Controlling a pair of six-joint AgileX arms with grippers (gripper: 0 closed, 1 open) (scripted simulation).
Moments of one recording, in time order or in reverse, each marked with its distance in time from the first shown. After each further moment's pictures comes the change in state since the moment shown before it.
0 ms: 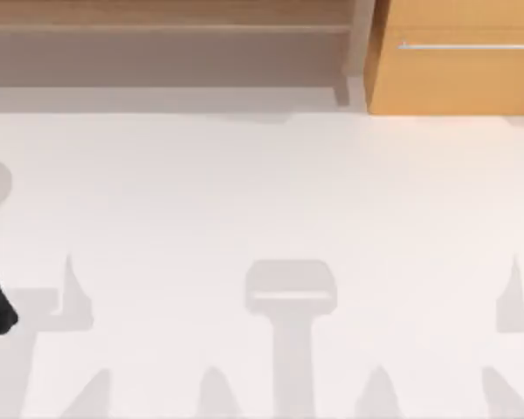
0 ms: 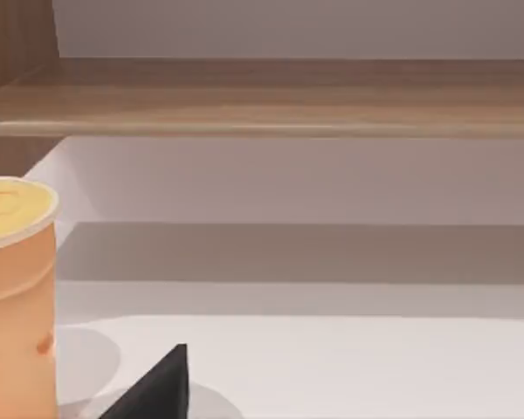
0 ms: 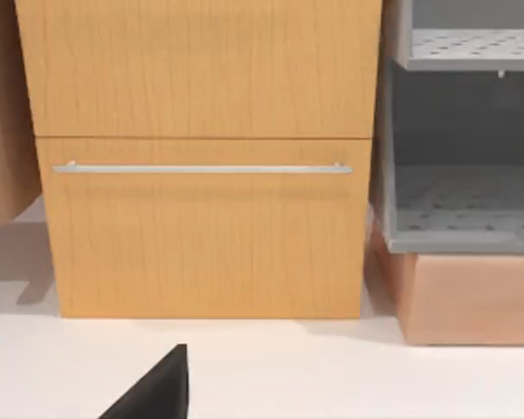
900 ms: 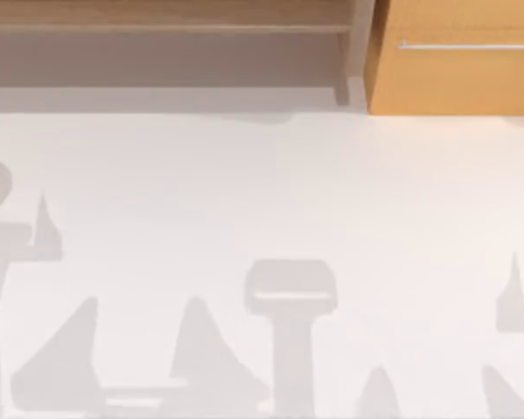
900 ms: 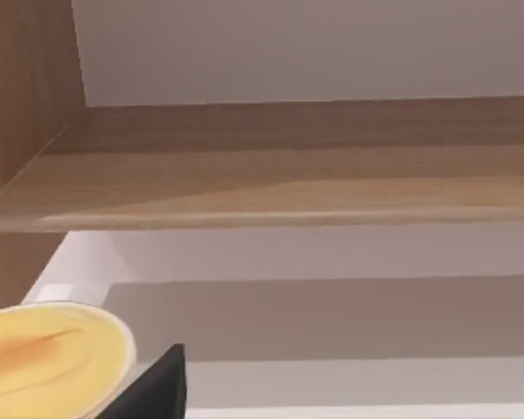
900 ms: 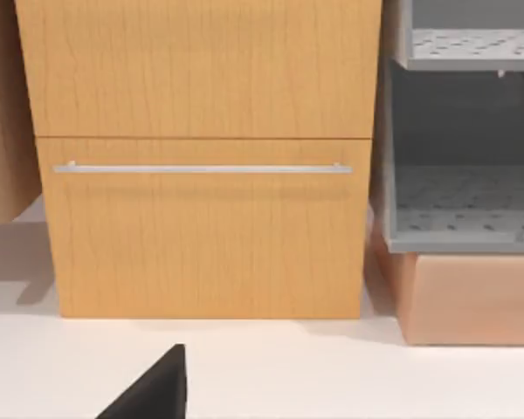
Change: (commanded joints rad) left arm 0.329 0.864 0.223 0.624 0.346 0.047; right arm 0.000 0.000 0.000 0.000 0.000 0.000
